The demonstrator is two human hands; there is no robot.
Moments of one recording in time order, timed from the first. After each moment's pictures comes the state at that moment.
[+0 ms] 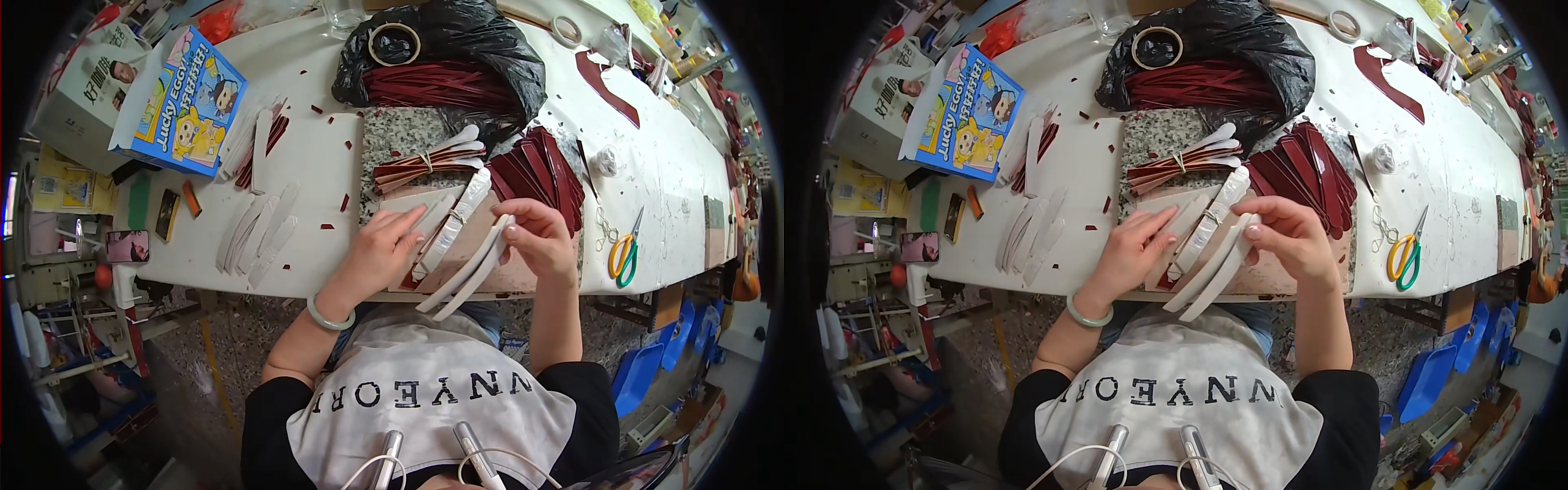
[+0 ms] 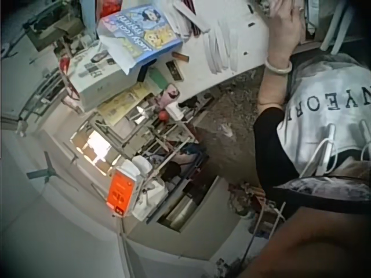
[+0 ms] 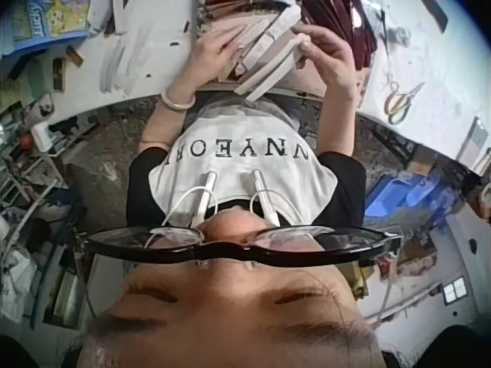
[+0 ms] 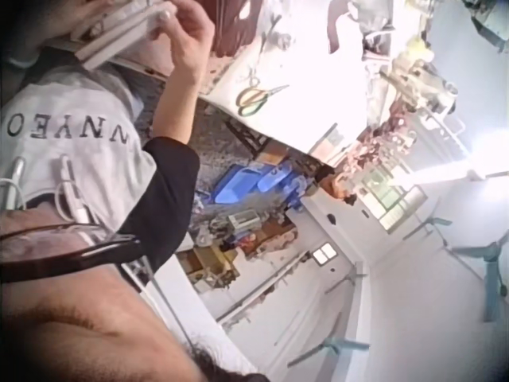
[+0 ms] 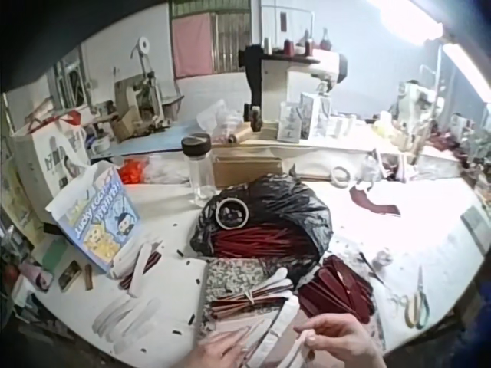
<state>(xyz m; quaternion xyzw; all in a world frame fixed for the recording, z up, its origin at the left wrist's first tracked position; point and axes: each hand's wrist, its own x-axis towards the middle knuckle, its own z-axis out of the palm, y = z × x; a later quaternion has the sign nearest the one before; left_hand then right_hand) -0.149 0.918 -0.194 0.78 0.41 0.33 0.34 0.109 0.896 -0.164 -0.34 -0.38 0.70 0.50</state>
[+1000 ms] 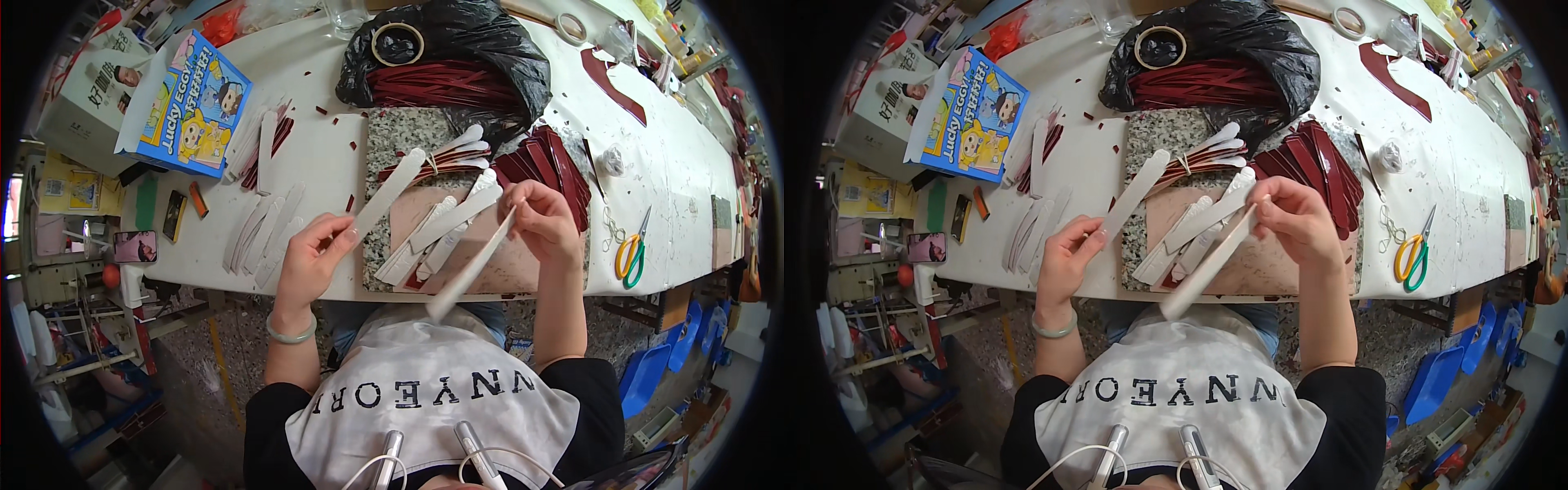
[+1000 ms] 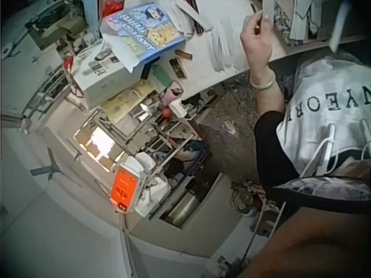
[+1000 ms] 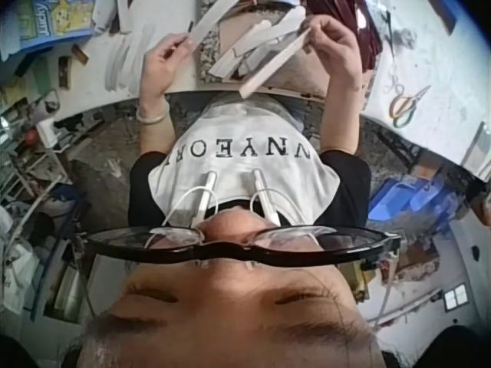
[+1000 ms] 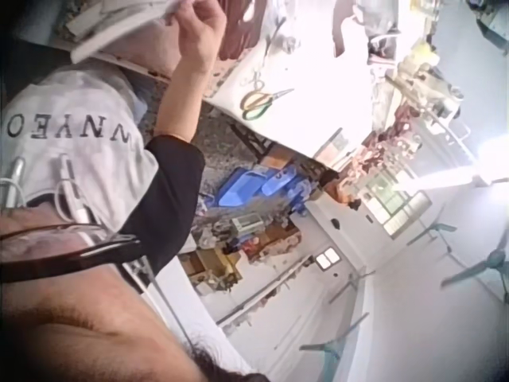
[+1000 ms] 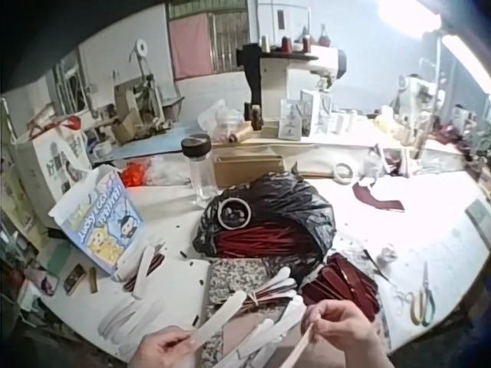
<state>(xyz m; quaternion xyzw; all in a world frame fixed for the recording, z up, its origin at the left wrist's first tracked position) -0.220 0.914 -0.167 0.57 0.51 0.36 0.54 0.121 0.920 -0.181 -0.26 -0.36 0.74 0.51</state>
